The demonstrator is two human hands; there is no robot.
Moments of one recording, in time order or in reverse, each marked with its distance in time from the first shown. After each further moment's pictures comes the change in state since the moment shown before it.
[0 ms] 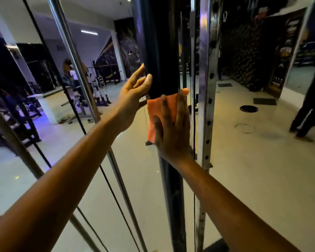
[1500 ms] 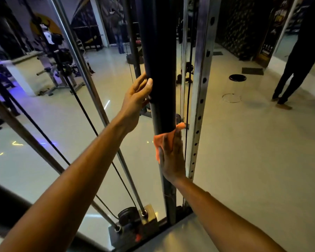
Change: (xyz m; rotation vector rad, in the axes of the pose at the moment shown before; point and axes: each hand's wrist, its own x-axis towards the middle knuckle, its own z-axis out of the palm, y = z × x) left_hand -0.071 -0.114 0.030 -0.108 0.006 -0.151; right_hand -0.241 0.042 0.014 -0.012 -0.362 0.247
